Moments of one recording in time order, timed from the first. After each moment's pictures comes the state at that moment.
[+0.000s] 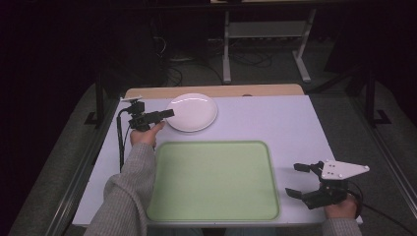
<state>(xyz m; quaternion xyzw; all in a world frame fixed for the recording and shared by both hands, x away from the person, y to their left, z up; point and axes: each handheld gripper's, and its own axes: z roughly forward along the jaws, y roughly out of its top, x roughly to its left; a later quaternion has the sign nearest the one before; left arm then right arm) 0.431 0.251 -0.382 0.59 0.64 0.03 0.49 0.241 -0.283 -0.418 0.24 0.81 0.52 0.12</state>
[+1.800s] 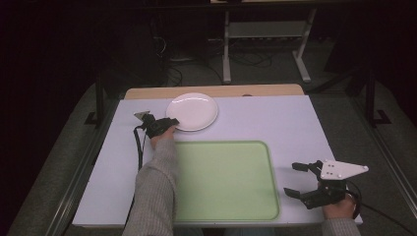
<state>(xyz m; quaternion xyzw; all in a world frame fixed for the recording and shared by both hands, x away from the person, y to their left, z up) 0.463 0.234 -0.466 0.42 0.78 -0.05 0.47 0.242 -0.280 -0.416 0.23 0.81 0.53 0.12</state>
